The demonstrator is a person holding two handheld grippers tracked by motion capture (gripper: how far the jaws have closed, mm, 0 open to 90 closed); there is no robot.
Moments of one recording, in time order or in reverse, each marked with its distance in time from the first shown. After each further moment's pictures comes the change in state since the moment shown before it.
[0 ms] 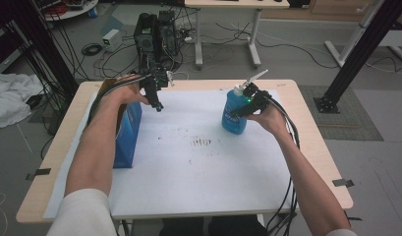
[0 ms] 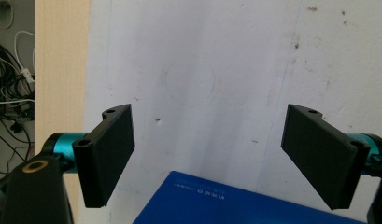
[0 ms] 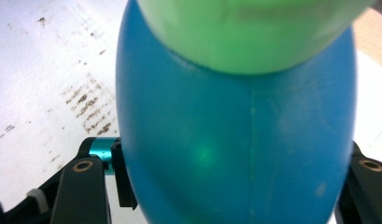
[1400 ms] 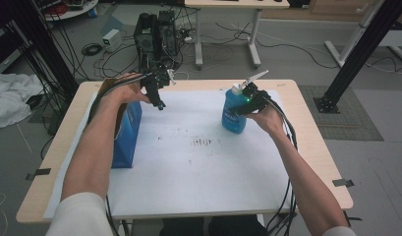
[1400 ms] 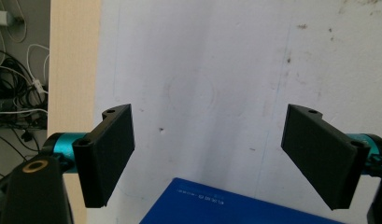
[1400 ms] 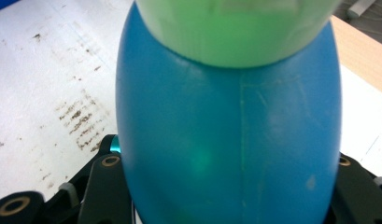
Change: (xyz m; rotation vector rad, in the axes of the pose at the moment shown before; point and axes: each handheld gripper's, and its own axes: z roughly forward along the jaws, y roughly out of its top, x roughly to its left) left arm -0.006 0.007 -0.014 -0.046 0.024 0.018; right arm 0.001 0.001 0.002 -0.064 -0.032 -0.038
